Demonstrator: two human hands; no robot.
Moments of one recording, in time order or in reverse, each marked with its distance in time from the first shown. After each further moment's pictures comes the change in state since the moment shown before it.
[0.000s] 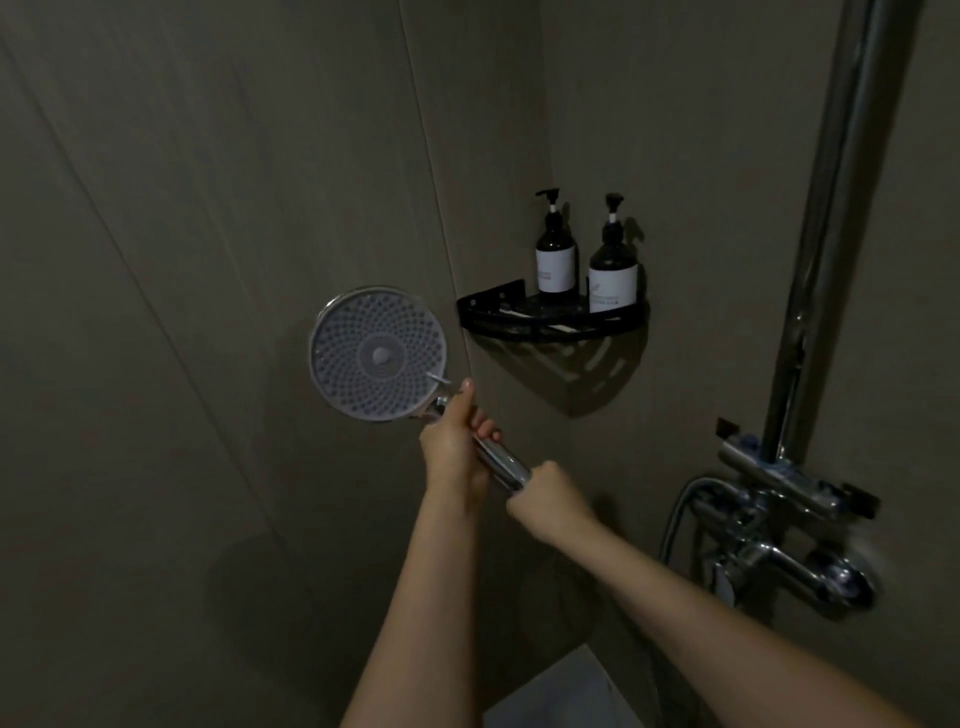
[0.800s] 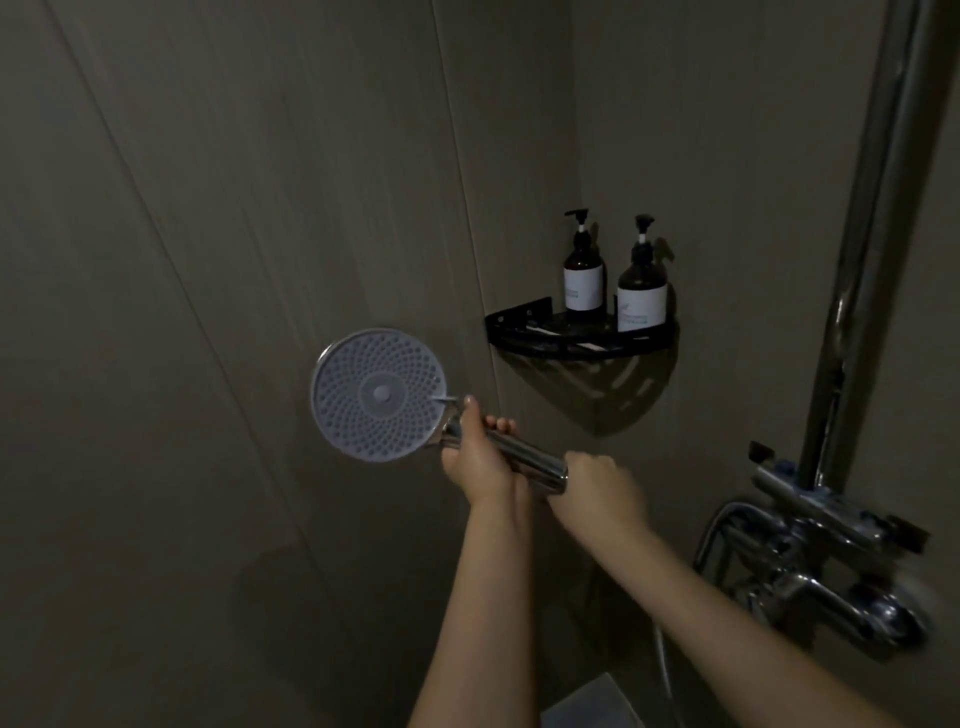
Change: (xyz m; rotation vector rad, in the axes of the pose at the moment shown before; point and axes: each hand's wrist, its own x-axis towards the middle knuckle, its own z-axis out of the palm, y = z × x) left_hand -0.022 0.006 0.015 -0.249 0.287 0.144; right_hand -0.010 -0.007 -0.031 -0.352 0.184 -0.248
